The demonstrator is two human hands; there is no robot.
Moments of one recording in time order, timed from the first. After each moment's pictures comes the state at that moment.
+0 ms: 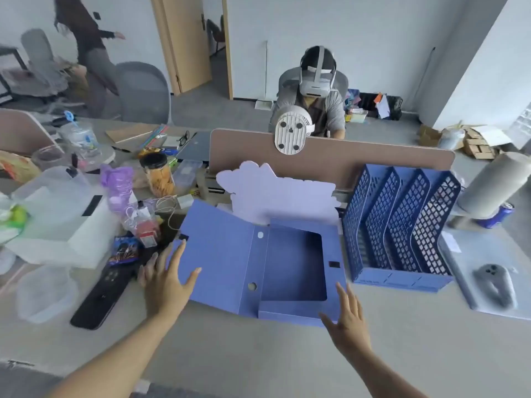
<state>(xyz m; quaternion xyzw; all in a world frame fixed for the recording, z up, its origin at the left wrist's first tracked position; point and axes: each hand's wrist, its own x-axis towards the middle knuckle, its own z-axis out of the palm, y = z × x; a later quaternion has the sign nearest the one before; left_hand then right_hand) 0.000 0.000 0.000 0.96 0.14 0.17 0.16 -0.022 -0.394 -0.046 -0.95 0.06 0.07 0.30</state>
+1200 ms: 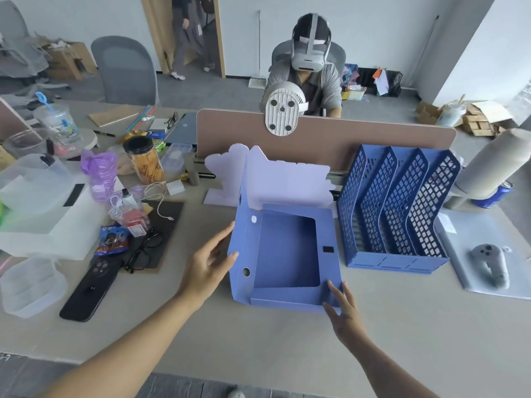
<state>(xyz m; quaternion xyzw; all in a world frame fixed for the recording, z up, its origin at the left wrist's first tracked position) 0.002 -0.092 0.062 0.78 -0.02 0.03 0.63 -0.026 -0.413 -0.074 -0.88 0.11 0.11 0.45</state>
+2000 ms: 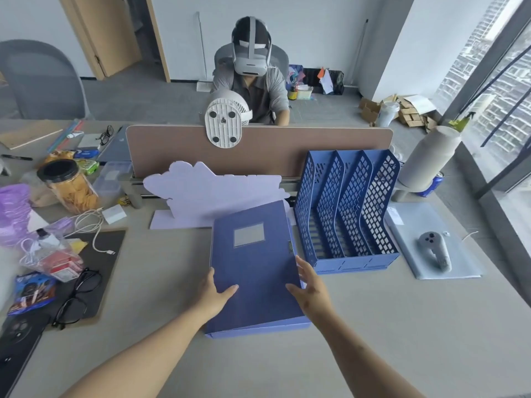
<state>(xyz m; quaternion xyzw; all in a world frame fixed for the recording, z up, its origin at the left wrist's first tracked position) 0.090 -0.167 -0.056 0.85 0.14 -0.23 0.45 0.044 -0.409 -0.005 -0.81 0.15 0.08 0.56</state>
